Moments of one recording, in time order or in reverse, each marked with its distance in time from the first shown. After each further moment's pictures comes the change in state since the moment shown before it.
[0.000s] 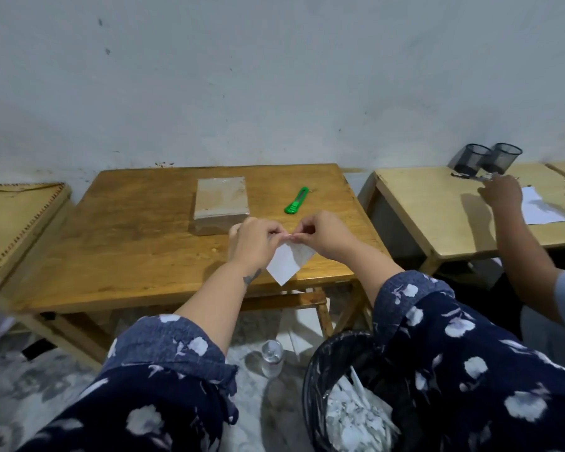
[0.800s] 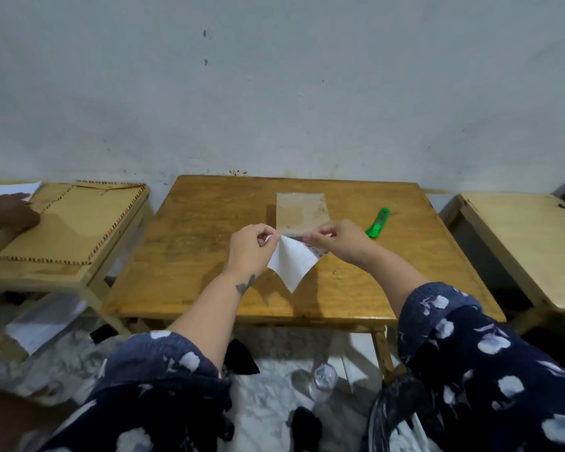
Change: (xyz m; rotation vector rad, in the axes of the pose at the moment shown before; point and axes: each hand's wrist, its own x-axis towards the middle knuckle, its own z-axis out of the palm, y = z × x) left_hand 0.017 -0.149 -0.085 -0.354 0.222 -0.206; right_hand 0.089 -0.095 0.071 0.278 -0.172 0.032
